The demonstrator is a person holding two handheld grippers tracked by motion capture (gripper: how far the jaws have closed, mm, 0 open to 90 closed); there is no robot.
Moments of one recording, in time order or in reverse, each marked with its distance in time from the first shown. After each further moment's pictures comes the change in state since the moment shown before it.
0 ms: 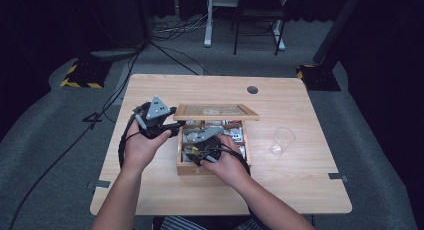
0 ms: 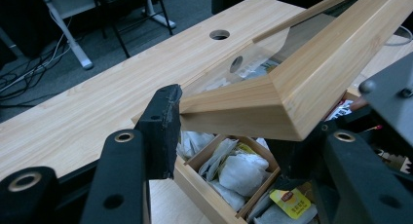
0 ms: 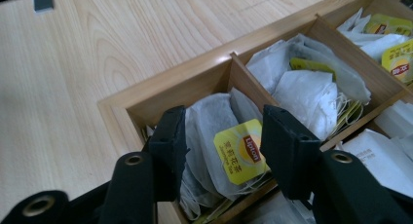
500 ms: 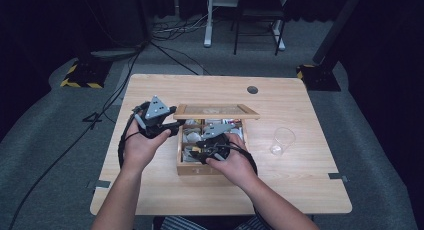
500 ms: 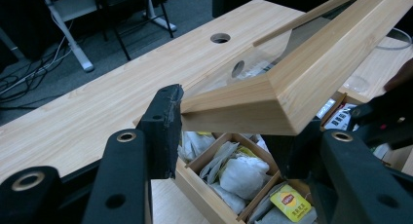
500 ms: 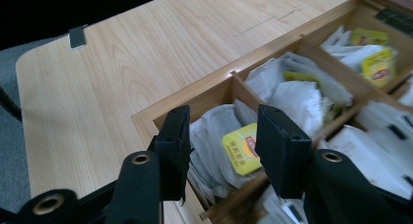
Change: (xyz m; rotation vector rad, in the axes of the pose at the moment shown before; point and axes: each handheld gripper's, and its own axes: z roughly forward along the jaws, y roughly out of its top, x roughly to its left) left arm 0.000 0.001 -0.001 -0.010 0.003 -0.002; right arm -0.001 0.002 -0.026 -0.071 0.048 0.083
